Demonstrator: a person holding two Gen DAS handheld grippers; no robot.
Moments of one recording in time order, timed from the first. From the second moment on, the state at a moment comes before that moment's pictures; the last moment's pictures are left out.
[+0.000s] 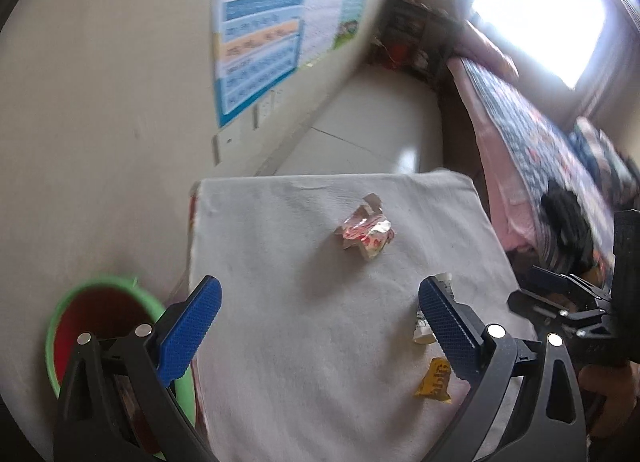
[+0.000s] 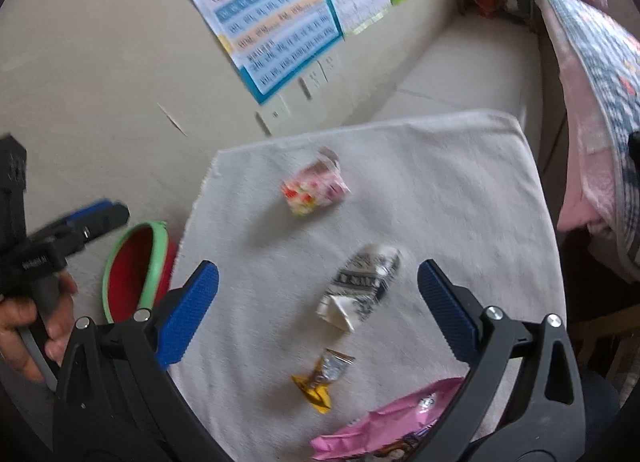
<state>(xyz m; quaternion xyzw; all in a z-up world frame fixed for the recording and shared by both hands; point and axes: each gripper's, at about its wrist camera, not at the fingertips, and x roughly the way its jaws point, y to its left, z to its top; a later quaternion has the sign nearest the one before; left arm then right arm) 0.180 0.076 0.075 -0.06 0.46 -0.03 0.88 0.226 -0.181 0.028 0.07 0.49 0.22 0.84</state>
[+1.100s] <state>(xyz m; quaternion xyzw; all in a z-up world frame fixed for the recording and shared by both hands) 0.329 -0.012 -0.073 0.07 0.59 -0.10 0.80 0.282 -0.174 -0.092 0.11 0.60 0.23 0.76</state>
